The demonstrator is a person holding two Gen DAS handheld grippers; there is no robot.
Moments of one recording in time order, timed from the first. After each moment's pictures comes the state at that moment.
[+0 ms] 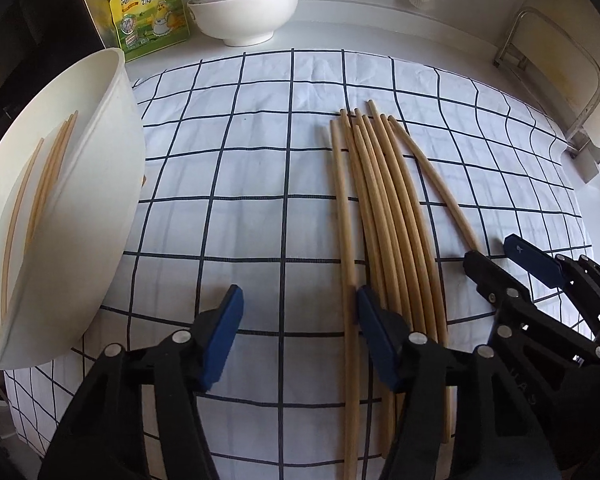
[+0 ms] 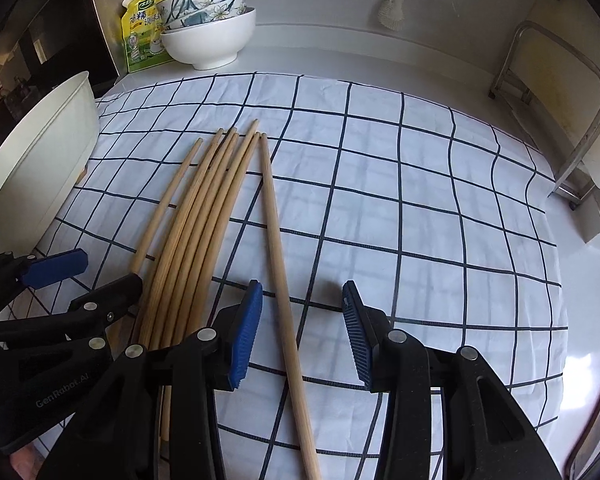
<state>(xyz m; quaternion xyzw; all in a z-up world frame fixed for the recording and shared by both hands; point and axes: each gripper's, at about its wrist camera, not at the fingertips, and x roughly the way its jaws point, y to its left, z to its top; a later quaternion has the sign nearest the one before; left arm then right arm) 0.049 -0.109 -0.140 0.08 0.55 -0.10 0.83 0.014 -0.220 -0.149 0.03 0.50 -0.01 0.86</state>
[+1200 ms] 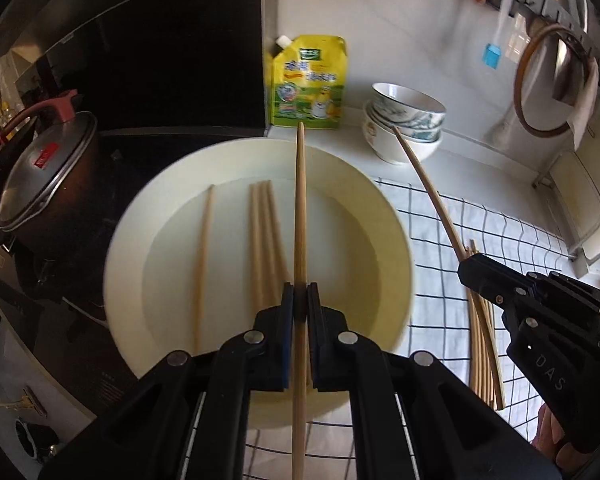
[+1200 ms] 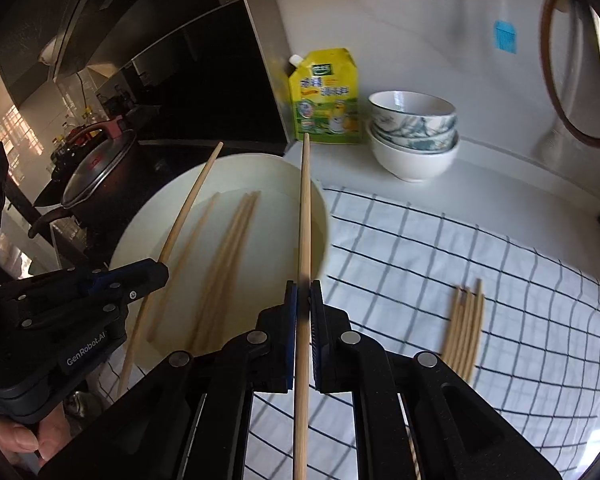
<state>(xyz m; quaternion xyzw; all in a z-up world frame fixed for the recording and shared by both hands) 0.074 0.092 -0.009 0.00 0.48 -0.03 0.88 0.069 -0.053 -0.013 0.05 0.44 0.17 0.88</state>
